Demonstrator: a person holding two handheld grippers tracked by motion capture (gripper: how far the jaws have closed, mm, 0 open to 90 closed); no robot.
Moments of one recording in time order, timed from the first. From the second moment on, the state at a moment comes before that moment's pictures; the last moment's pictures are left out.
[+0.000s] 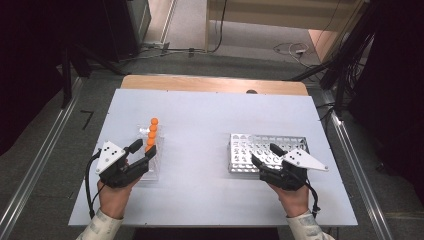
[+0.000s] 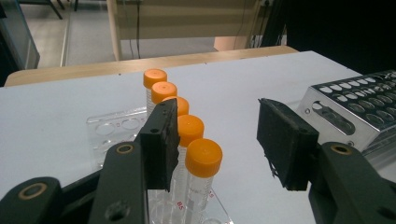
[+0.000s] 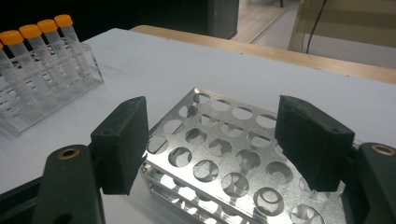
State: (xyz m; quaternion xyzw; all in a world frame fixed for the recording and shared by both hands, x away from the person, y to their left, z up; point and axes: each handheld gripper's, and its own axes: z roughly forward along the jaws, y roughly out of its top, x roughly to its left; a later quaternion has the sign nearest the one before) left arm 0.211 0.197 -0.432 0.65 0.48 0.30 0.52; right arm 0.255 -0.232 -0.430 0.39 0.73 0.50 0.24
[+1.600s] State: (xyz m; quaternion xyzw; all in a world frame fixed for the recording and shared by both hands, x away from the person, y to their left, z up) left arm 0.201 0.213 -0.436 0.62 0.50 0.31 0.52; right arm 0.255 -0.277 -0.433 0.44 0.71 0.48 0.27
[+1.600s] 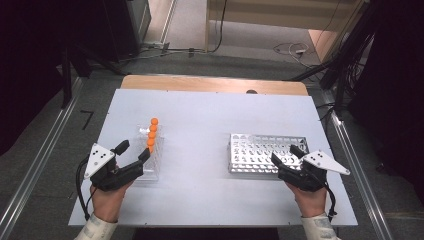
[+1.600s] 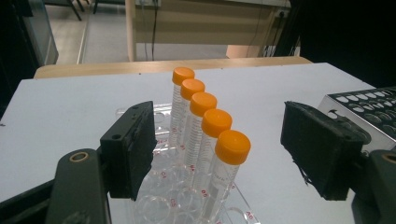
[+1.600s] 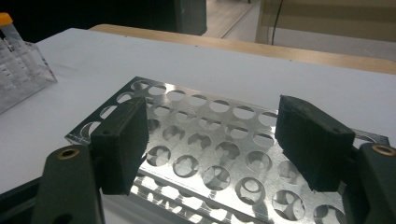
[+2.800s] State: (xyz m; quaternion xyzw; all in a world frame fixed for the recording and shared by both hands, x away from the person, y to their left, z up) left arm 0.188 0.237 -0.445 0.61 0.52 0.32 0.51; right arm 0.243 -0.328 -0.441 0.48 0.68 0.46 0.31
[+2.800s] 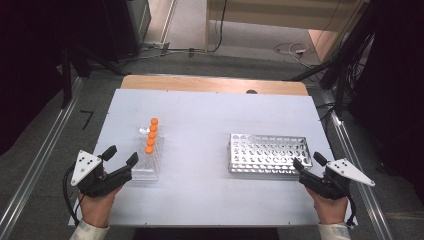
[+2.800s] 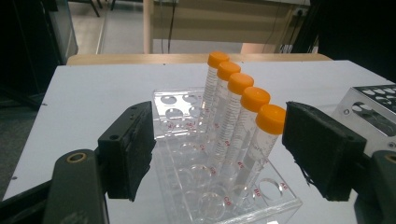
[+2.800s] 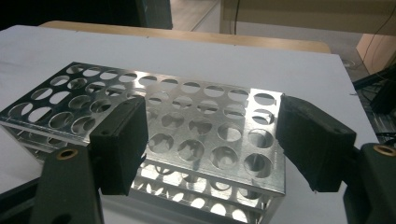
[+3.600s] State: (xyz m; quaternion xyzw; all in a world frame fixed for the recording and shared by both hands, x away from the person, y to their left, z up) left arm 0.179 0.247 -0.452 0.61 0.54 0.32 0.49; right arm 0.231 -0.362 -0.453 0.52 0.66 0.43 0.32
